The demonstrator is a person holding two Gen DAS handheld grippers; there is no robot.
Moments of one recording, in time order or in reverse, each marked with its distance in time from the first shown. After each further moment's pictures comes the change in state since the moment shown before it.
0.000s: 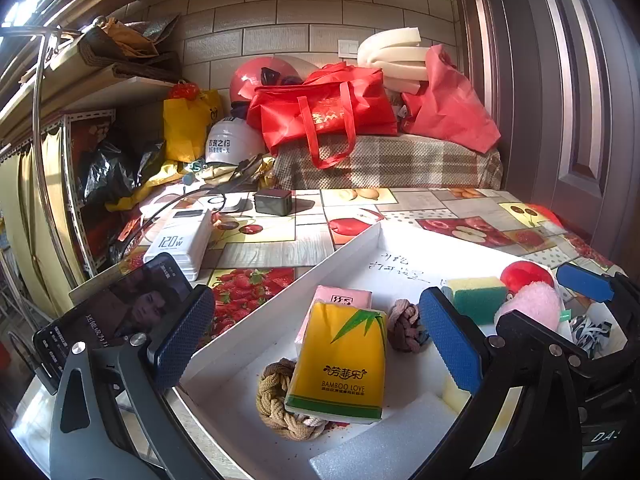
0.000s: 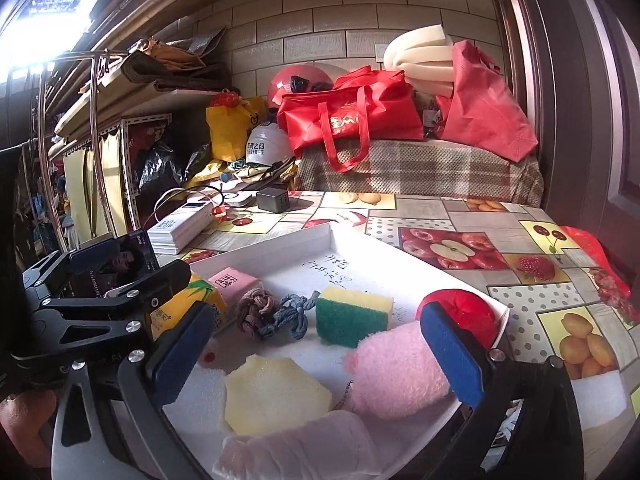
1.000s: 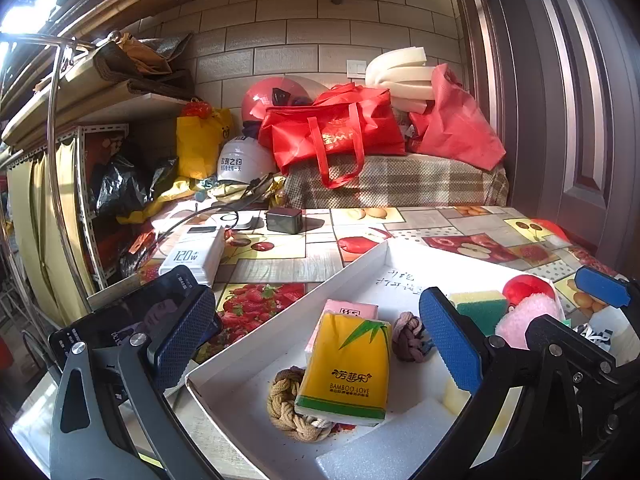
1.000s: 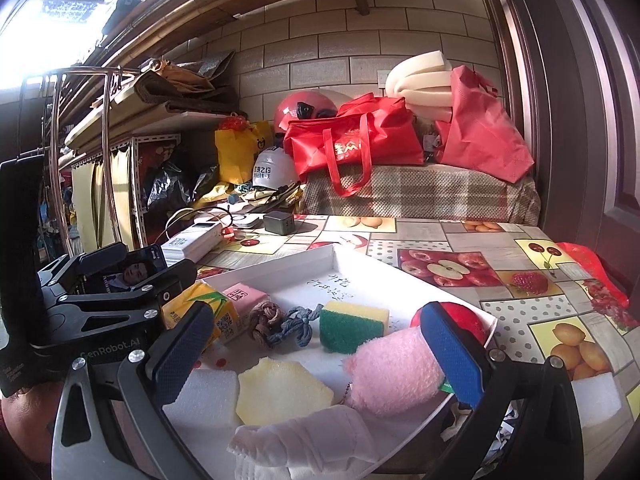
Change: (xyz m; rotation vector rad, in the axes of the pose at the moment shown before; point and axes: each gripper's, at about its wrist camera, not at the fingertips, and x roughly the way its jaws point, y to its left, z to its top) left arm -0.016 -0.001 -0.002 -0.010 -0.074 0.039; right arm -0.024 0.003 -0.005 -0.011 -0.094 0.014
